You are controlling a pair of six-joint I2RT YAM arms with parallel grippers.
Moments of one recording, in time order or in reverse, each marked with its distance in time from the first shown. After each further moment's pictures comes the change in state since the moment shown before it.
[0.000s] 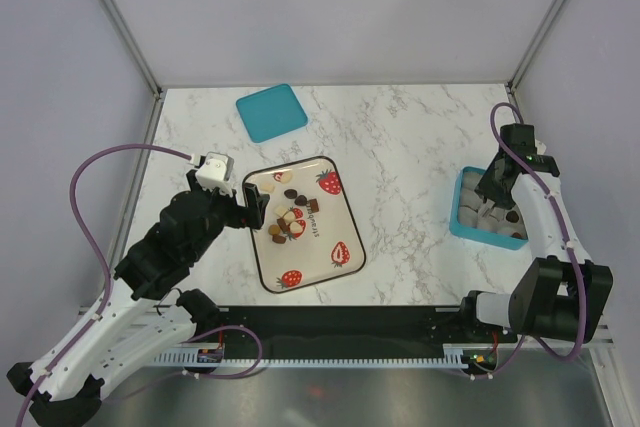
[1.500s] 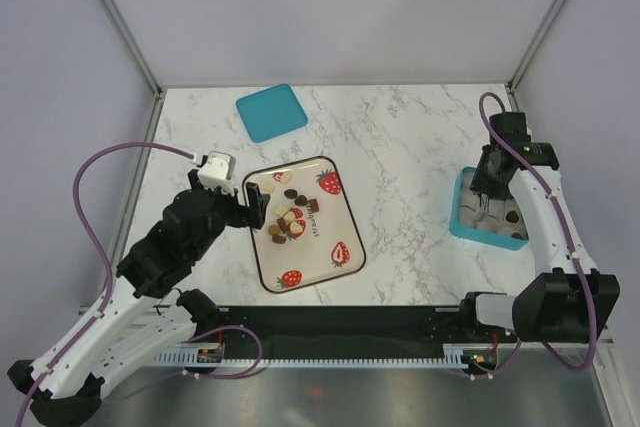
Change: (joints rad) left arm 0.000 0.015 0.000 -0.001 -0.008 0.000; right arm 0.131 -0.014 0.153 -0.170 -0.026 -0.092
